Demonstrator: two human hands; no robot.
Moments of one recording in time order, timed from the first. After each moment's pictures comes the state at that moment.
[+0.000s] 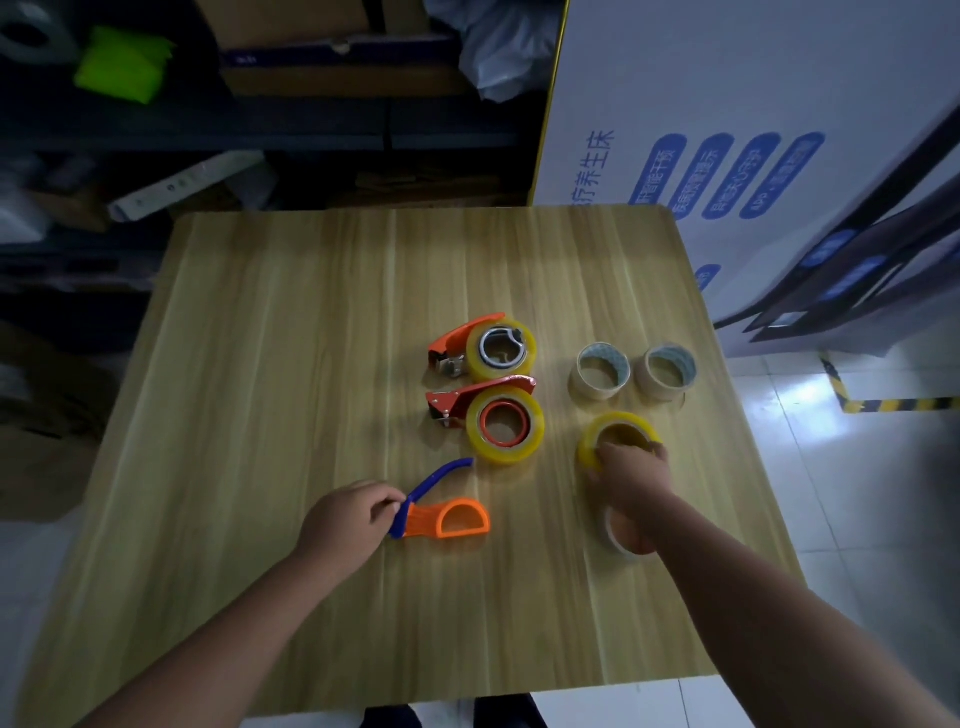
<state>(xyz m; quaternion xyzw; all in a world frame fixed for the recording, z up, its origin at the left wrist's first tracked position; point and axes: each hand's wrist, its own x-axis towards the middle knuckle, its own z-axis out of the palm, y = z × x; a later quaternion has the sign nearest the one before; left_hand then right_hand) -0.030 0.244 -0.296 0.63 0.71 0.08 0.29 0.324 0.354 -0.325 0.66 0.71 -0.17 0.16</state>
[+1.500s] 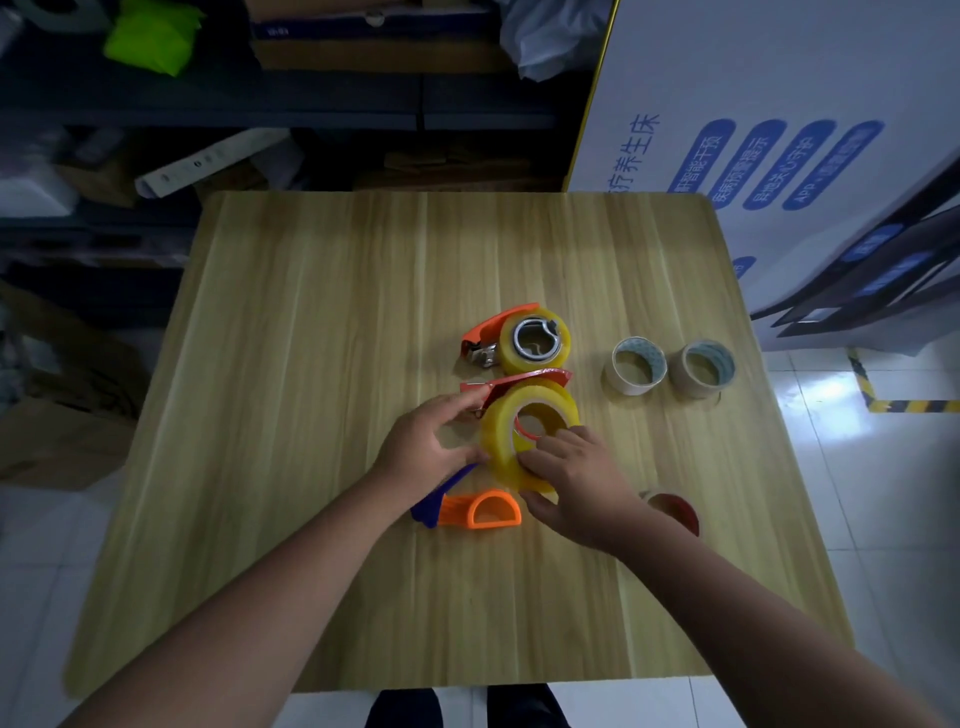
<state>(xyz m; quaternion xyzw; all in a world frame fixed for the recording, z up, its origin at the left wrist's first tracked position) -0.003 0.306 -0.254 0.60 0.61 0.32 0.40 0.223 0.316 -0.249 0.38 0.91 -0.15 -0.09</state>
